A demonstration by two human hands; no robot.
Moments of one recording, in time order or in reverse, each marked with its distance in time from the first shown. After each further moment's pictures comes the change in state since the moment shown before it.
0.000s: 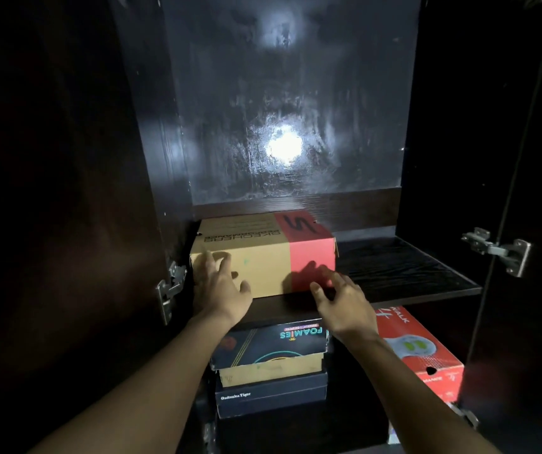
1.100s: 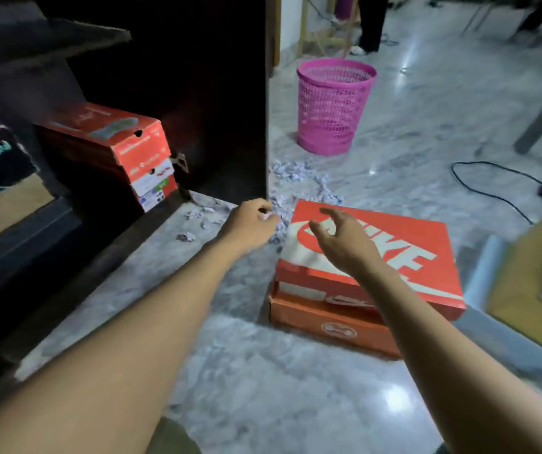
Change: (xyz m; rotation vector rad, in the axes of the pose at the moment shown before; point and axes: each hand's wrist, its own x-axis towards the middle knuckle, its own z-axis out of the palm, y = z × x) left_hand -0.439 0.096 0.161 -0.429 -1.094 0.691; right_hand -0.510 0.152 -0.142 -0.281 0.309 0.873
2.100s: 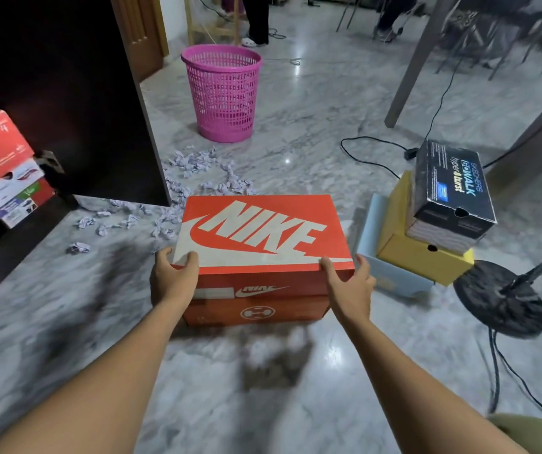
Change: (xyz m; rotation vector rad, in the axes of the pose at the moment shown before) left_hand -0.052 -0.051 0.126 -0.185 0.242 -0.335; right_hand -0.133 0.172 -0.014 0.362 0.484 0.636
